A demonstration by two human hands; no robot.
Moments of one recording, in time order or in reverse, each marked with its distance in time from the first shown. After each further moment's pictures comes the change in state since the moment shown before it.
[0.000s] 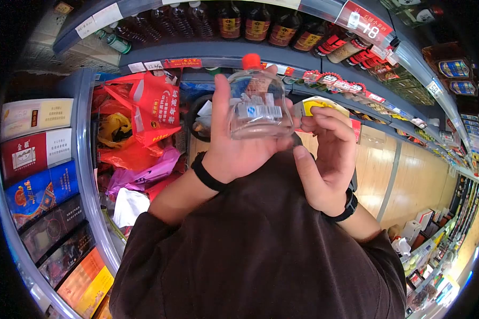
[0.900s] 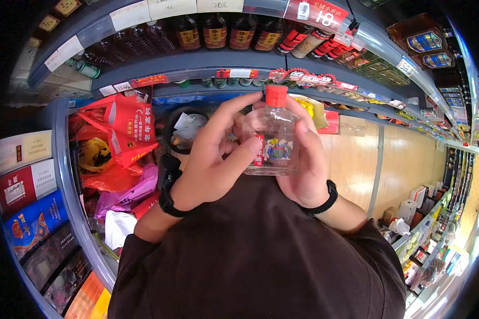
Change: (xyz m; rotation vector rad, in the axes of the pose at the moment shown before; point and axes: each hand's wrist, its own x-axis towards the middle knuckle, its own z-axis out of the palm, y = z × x) left_hand -0.001 -0.021 0.028 1.365 0.073 0.260; right_hand 0.010 -0.009 -0.010 0.909 0.185 0.546
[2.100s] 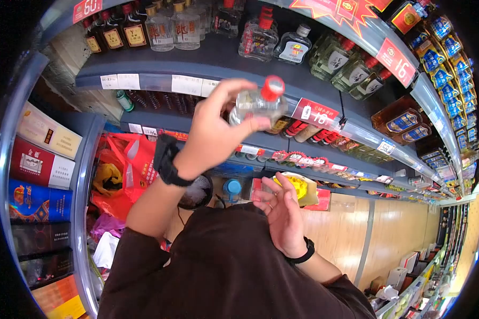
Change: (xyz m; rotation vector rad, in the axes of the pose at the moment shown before) left_hand 0.102 0.069 -0.054 0.427 0.241 0.585; right_hand 0.001 0.005 -0.006 -0.138 -0.005 0.037
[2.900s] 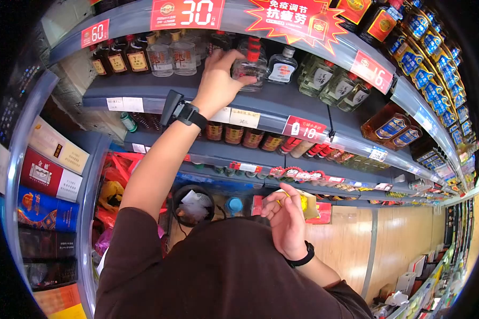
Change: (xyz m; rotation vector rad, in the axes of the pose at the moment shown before) left_hand 0.121 -0.055 -0.012 0.720 0.132 0.265; right_hand 0.007 -0.012 -0.008 0.083 -0.039 -0.130
